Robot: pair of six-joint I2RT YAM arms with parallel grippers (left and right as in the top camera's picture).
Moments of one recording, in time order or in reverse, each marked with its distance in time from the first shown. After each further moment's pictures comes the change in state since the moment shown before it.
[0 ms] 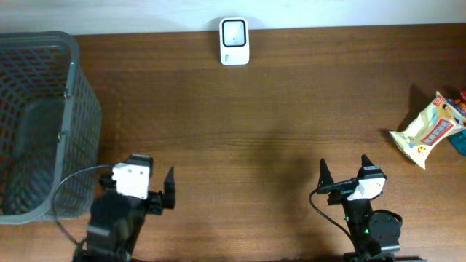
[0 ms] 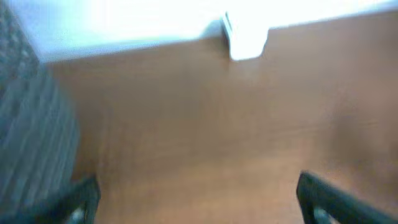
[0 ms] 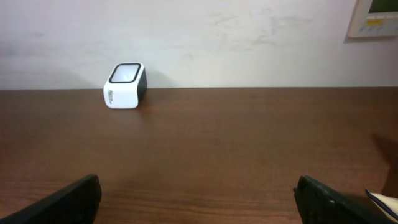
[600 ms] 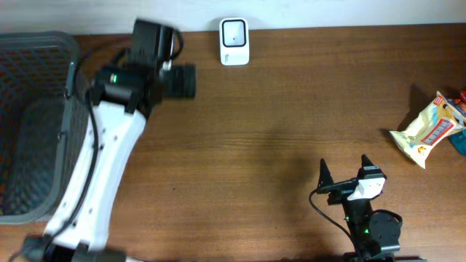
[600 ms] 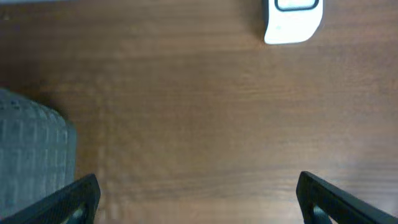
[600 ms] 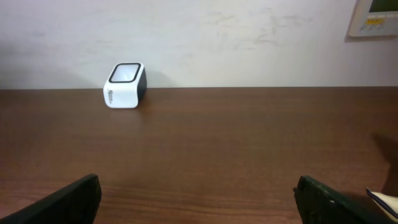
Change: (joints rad) left arm 0.000 1.184 1.133 -0.451 -0.077 -0.175; right arm -0.001 0.001 0.000 0.001 0.000 0.000
